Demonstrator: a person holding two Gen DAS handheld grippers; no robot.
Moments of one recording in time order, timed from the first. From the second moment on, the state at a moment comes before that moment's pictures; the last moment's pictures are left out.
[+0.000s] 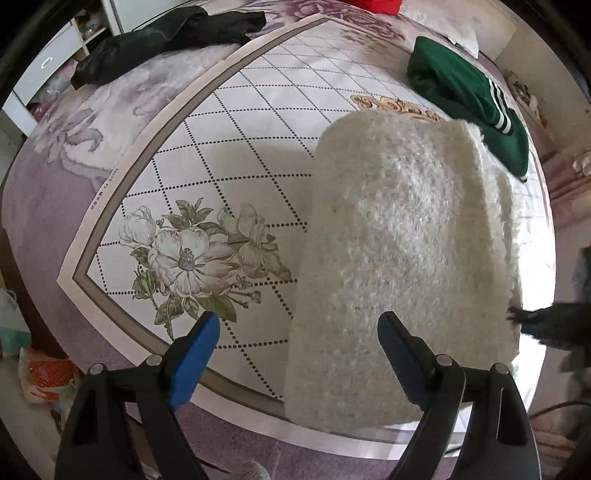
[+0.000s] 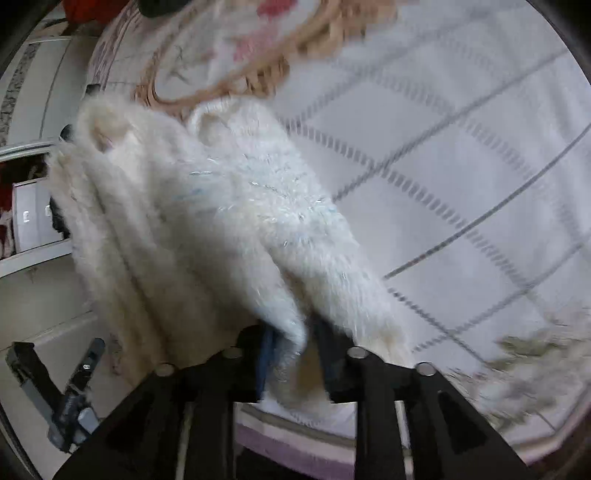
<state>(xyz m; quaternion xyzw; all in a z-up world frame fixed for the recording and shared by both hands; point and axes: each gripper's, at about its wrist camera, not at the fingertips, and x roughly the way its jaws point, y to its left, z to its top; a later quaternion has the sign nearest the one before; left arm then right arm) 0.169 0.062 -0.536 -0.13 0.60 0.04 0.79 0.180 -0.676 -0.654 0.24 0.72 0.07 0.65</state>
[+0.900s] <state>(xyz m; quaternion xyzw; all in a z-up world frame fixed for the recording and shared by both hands) 0.191 0.068 -0.586 -0.17 0.62 0.07 0.77 0.273 -0.566 -0.638 0.09 0.69 0.02 0.72</state>
